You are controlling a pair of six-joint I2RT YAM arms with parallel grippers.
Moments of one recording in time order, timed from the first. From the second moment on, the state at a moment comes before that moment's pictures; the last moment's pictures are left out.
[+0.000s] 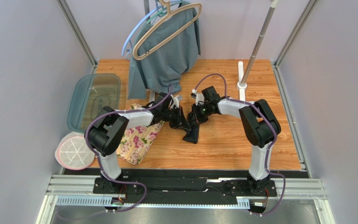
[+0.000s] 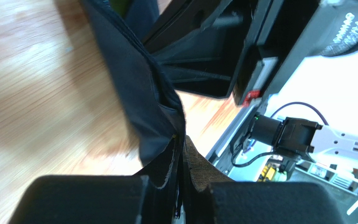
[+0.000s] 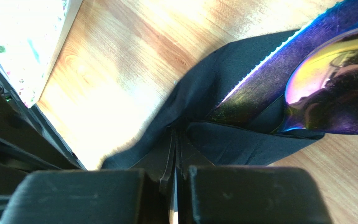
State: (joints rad) left arm -0.59 1.79 0.96 0.05 0.65 -0.75; right arm 0.47 1.97 1.17 -0.28 -0.60 0.25
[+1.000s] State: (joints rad) left arm -0.60 1.96 1.13 -0.21 0.55 -0.59; right arm 0.30 1.80 1.08 -0.29 -0.74 0.39
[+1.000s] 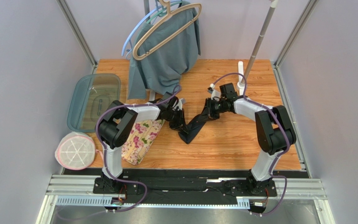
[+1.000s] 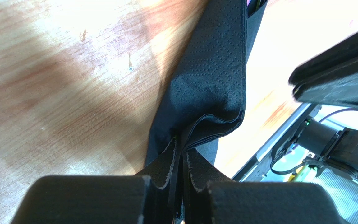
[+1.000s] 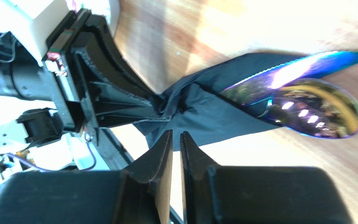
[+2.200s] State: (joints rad) left arm -0.68 1.87 1.17 -0.24 0.55 -0.60; right arm 0.31 1.96 1.05 -0.18 -0.77 0.45
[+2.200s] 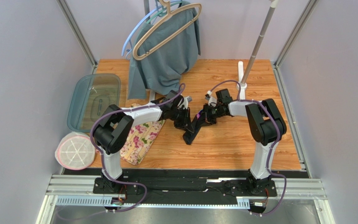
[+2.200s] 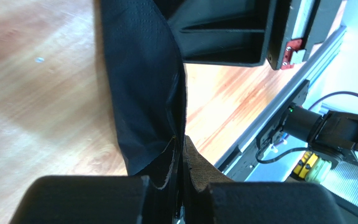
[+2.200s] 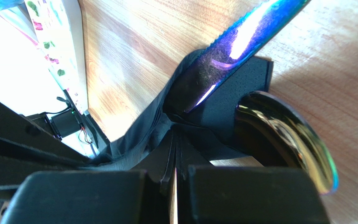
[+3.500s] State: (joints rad) left arm -0.67 2.00 1.06 0.06 0.72 -0.67; right arm 0.25 1.90 1.25 -0.50 -0.69 0.24
